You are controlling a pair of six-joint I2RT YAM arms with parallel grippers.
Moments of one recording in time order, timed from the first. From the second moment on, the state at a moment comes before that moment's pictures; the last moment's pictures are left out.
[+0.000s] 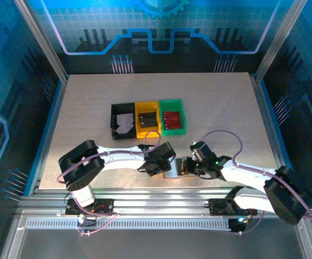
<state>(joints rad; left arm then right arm) -1.02 1.76 0.94 -0.45 -0.01 -1.35 0.68 1.18 0.37 -0.16 -0.17 0.83</state>
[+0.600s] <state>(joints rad) -1.02 1.76 0.93 -0.45 -0.03 -1.37 0.66 1.09 0.35 -0.20 -0.21 0.80</state>
